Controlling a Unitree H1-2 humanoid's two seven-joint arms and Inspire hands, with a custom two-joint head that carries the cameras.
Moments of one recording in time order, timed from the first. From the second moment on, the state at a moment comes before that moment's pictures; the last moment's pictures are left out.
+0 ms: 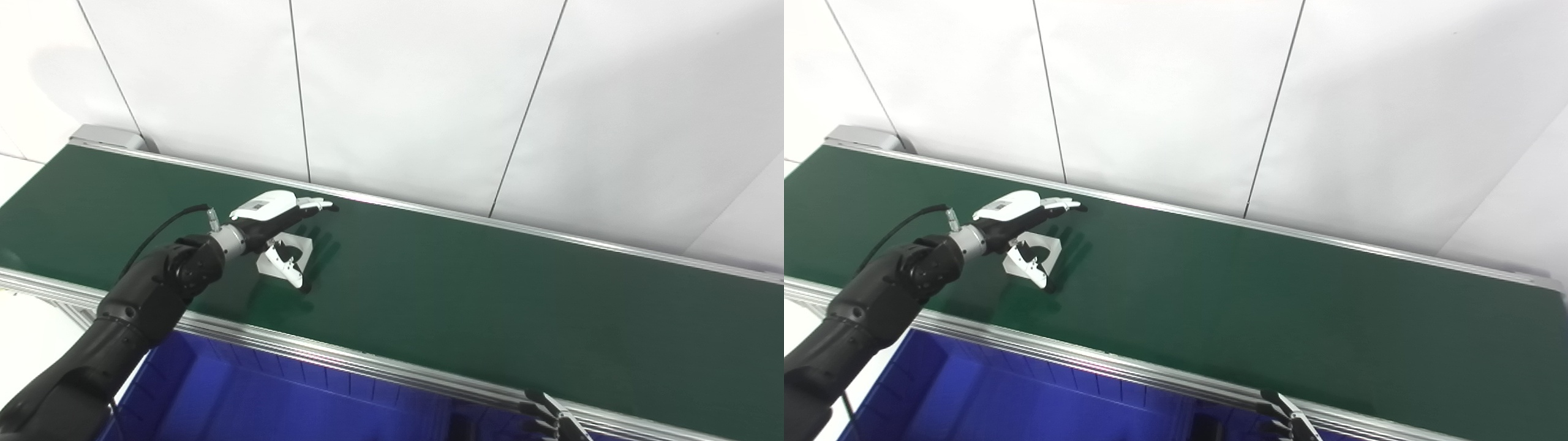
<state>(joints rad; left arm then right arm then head) -0.38 0.55 -0.20 0.51 0.63 -0.32 -0.23 0.40 -0.23 0.20 -0.21 -0.22 -0.17 0.14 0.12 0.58</state>
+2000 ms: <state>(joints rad) -0.15 0.58 -0.21 0.14 0.26 -0.45 0.08 0.43 -0.19 0.20 -0.26 -0.26 -0.17 0.14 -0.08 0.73</state>
